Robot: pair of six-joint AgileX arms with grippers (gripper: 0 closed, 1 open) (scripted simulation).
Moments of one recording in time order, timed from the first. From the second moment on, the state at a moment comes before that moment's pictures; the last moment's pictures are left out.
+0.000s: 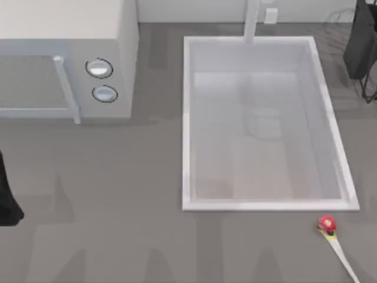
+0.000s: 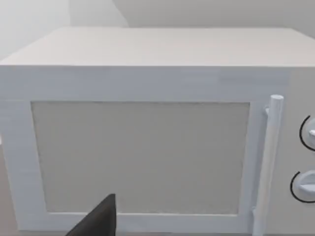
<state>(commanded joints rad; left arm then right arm) 0.00 0.00 0.00 0.00 0.00 0.00 0.00 0.00 0.00 0.00 0.00 0.00</state>
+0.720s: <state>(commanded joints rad) 0.00 0.00 0.00 0.00 0.00 0.00 0.21 0.58 0.38 -0.46 0.00 0.09</state>
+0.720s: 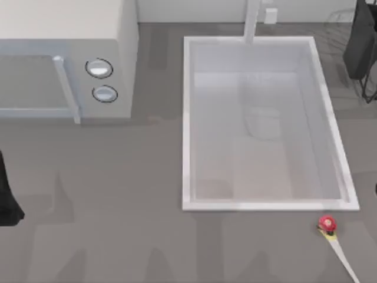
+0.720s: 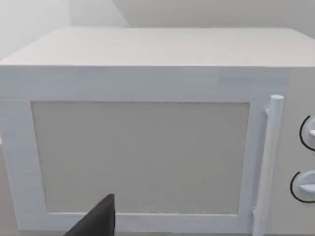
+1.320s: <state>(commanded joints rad) 0.00 0.00 0.00 0.00 0.00 0.00 0.45 1.33 0.83 -1.00 0.00 0.19</state>
